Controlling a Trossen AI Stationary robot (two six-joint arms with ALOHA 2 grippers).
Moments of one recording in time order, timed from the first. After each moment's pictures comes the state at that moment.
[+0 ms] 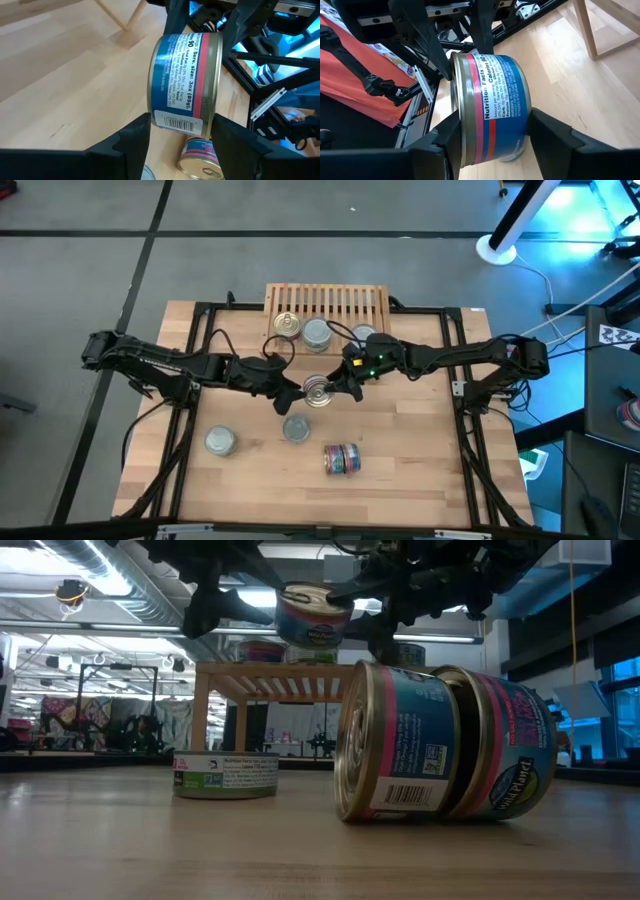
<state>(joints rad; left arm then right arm) -0.07 1.24 0.84 -0.16 -0.15 -0.85 -0.12 1.51 0.90 0.29 -0.43 0.54</state>
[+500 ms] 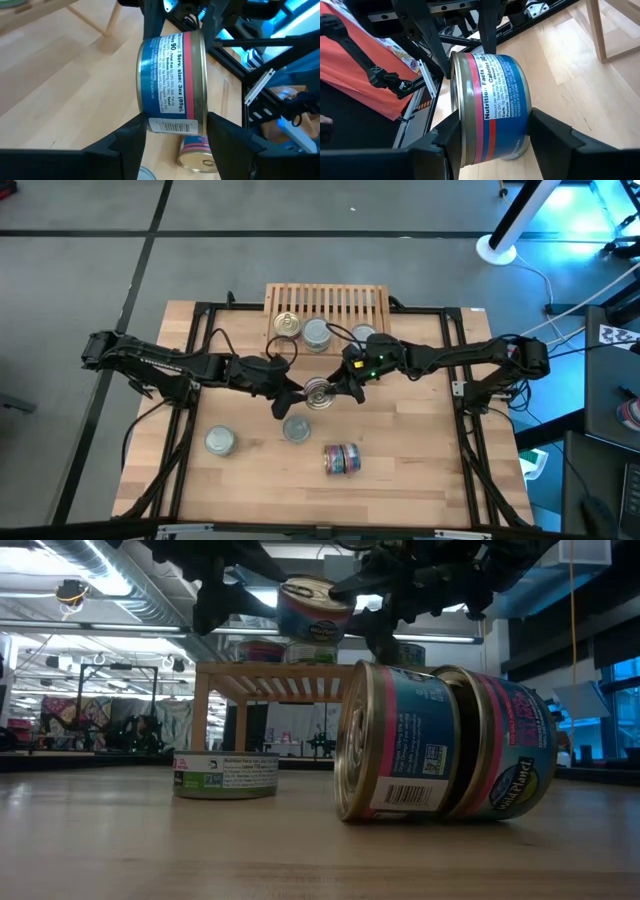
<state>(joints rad) -0.07 1.24 0.83 -0.12 -0.10 -0.69 -0.12 1.51 0.90 0.29 -0.45 0.49</state>
